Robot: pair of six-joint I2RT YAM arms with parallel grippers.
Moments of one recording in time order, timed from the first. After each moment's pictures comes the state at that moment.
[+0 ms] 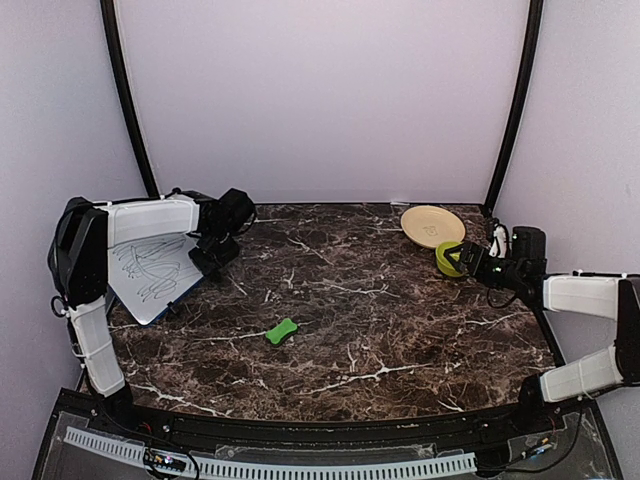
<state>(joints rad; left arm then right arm) -0.52 1.89 1.45 -0.90 -0.50 -1.34 0.08 1.25 0.50 0.25 -0.42 0.48</state>
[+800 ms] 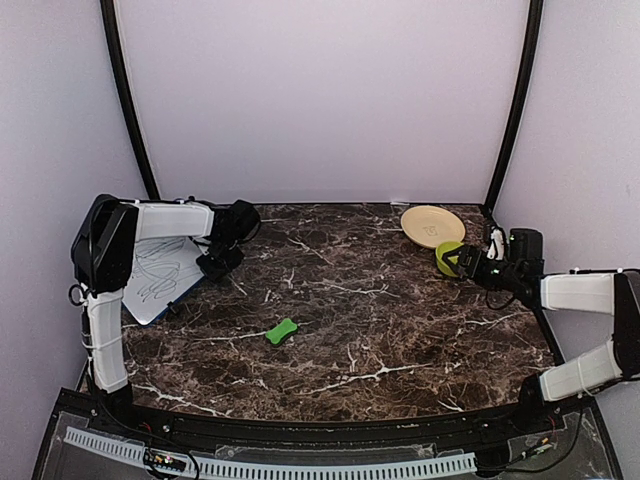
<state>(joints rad) -0.48 2.05 1.50 -0.84 -0.51 -1.34 0.08 1.28 0.50 0.26 -0.43 0.46</state>
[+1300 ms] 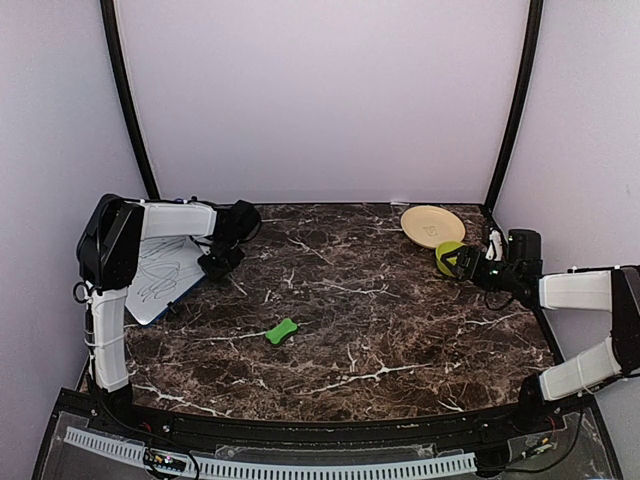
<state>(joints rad) -0.47 2.10 1.54 -0.83 -0.51 -1.35 0.08 1.31 0.50 0.27 -0.44 0.46</state>
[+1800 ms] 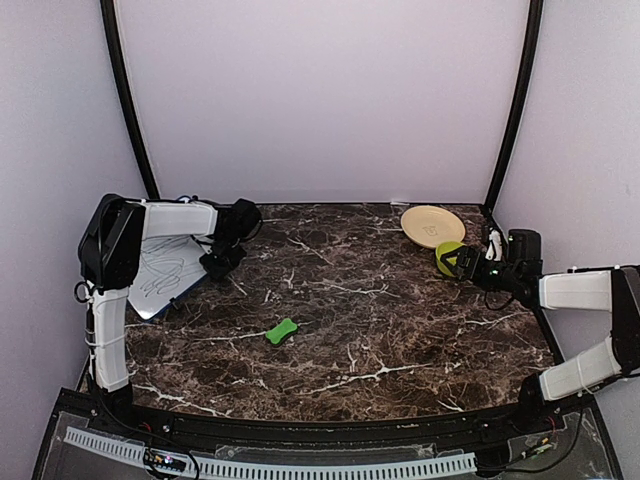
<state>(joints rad) -0.47 2.11 1.56 -0.83 -0.49 -1.35 0.08 1.31 0.50 0.28 -0.45 0.46</state>
